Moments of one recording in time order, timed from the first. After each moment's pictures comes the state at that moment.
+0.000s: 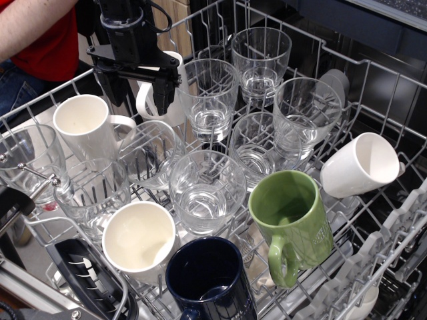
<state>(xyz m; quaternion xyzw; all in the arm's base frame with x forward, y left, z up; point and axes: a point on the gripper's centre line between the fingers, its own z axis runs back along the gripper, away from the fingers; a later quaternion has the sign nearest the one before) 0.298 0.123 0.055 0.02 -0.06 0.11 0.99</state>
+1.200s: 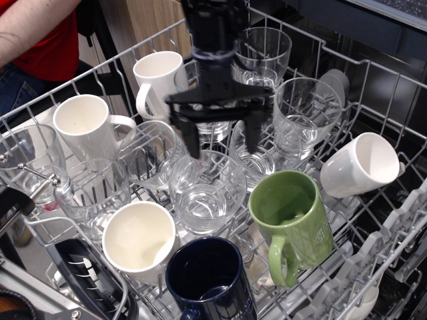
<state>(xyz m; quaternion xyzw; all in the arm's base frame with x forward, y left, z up) 0.287 0.000 0.042 -0.04 0.03 0.28 0.96</state>
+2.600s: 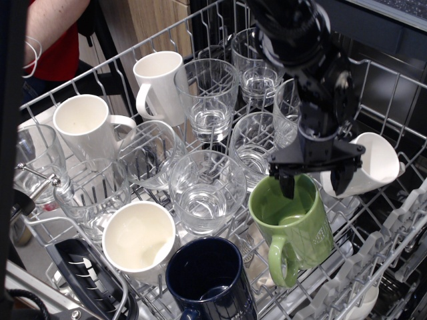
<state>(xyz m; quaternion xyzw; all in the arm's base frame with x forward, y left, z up) 0.342 -0.082 -0.039 -0.03 -0.09 0.27 0.96</state>
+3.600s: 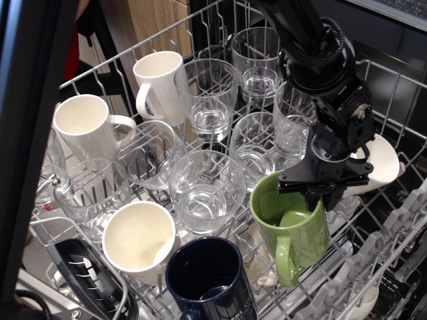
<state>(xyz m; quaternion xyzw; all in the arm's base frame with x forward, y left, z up) 0.338 -0.092 -0.056 0.00 -0.09 0.30 0.95</state>
